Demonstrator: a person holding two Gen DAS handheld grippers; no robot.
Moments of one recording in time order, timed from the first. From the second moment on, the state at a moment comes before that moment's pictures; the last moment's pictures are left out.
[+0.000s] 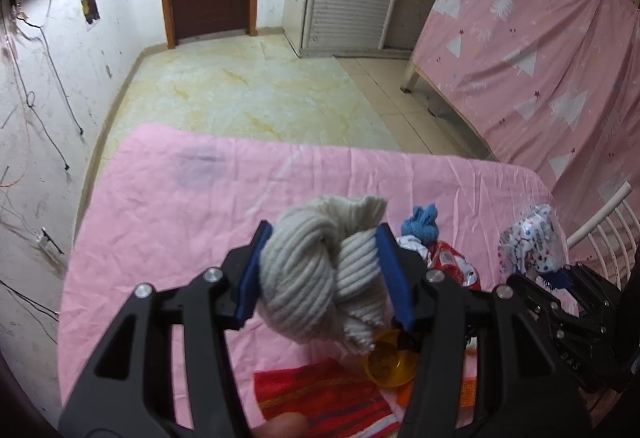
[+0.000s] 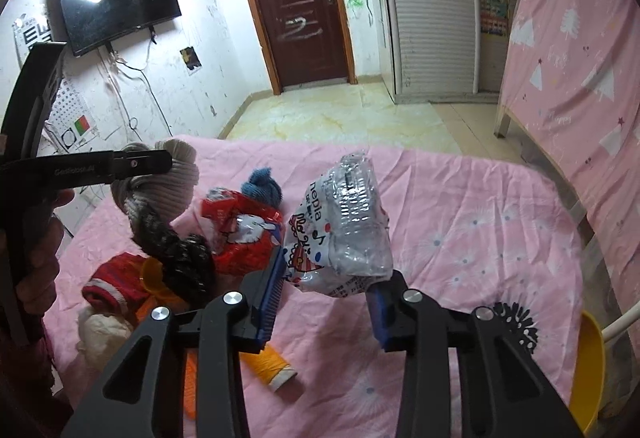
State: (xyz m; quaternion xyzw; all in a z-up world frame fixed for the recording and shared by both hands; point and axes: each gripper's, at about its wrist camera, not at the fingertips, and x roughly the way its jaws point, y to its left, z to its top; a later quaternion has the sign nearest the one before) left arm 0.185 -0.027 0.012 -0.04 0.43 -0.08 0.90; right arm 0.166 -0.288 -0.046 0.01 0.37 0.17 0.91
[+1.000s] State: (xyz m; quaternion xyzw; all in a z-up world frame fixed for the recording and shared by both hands) left arm 0.129 -0.171 0.089 0.03 0.36 -0.19 0.91; right arm 0.089 -0.431 0.006 0.09 0.27 0.07 0.96
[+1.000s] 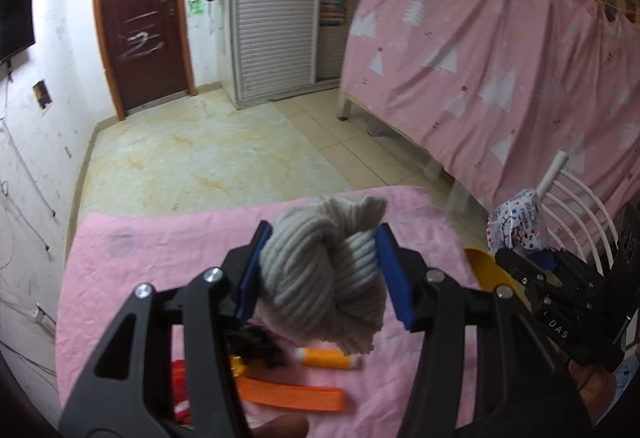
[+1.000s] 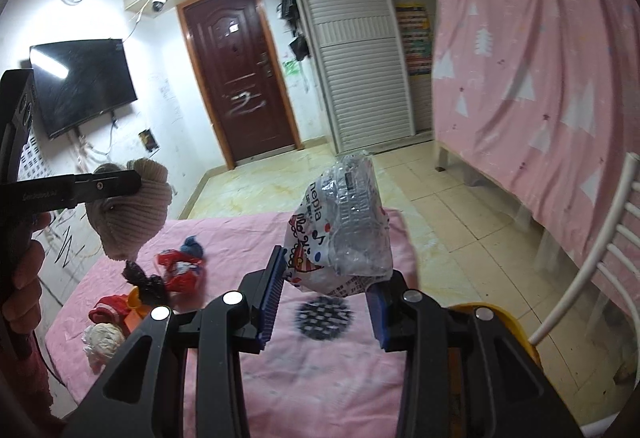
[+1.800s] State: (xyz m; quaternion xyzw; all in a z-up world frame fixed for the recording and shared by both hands) left arm 0.103 -0.369 0.051 0.09 0.39 -0.31 0.86; right arm 0.033 -0.545 -0.030 0.11 0.26 -0.08 0.96
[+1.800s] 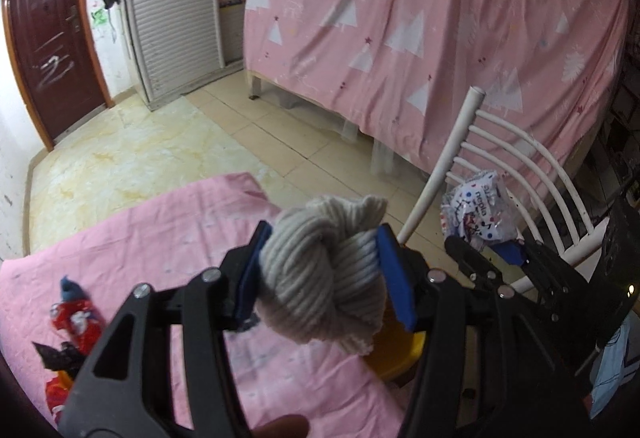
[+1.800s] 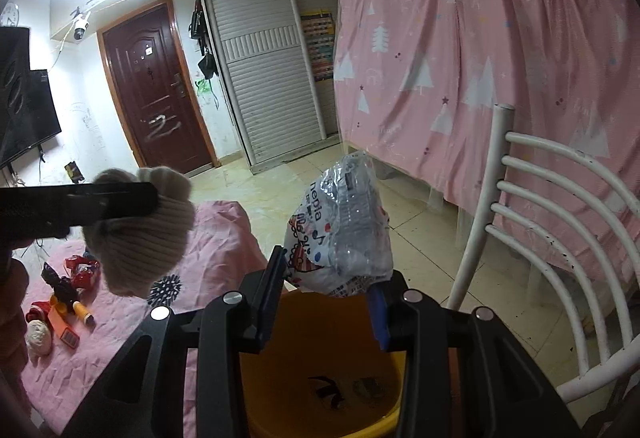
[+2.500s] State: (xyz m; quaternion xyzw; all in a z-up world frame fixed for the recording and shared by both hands) left arm 0.104 -0.348 0.060 0.07 0.39 -0.30 0.87; right arm 0.059 -0.527 -0.058 0.06 0.30 -0.09 0.95
